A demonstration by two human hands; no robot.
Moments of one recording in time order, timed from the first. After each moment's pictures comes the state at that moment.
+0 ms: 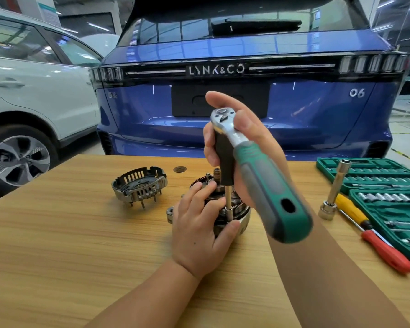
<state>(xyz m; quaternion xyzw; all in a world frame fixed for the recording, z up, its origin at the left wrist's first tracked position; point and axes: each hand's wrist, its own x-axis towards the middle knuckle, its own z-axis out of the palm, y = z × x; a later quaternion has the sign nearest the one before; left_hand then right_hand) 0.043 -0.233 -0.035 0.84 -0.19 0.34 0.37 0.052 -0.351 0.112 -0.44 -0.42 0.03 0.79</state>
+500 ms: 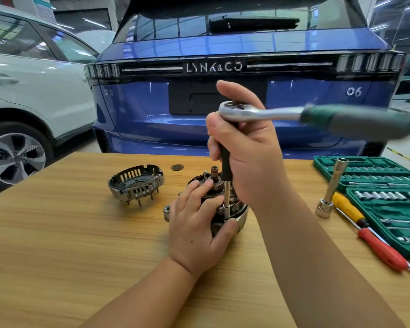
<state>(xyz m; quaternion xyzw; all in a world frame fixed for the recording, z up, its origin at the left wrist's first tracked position) 0.044 -0.235 -0.030 0.85 -0.18 0.41 0.29 0.044 -0.345 0.114 -0.52 -0.38 -0.14 0.75</state>
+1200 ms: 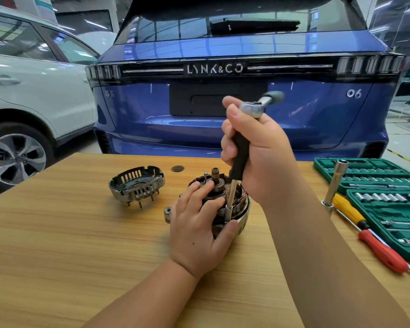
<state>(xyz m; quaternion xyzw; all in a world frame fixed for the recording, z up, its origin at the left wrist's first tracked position) 0.044 -0.235 -0.031 0.85 -0.17 0.40 0.29 0.051 -0.358 0.117 -0.49 -0.27 -0.03 0.83</state>
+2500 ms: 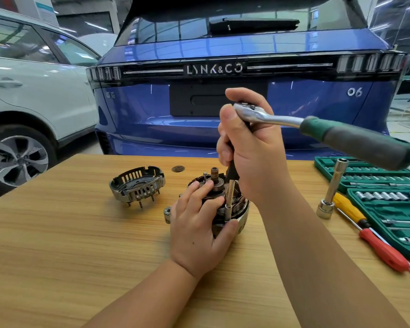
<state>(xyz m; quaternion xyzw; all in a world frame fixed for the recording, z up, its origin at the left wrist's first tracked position) 0.041 -0.239 -0.028 0.85 -0.16 0.40 0.29 0.048 -0.349 0.115 -0.52 -0.33 -0.19 0.76</state>
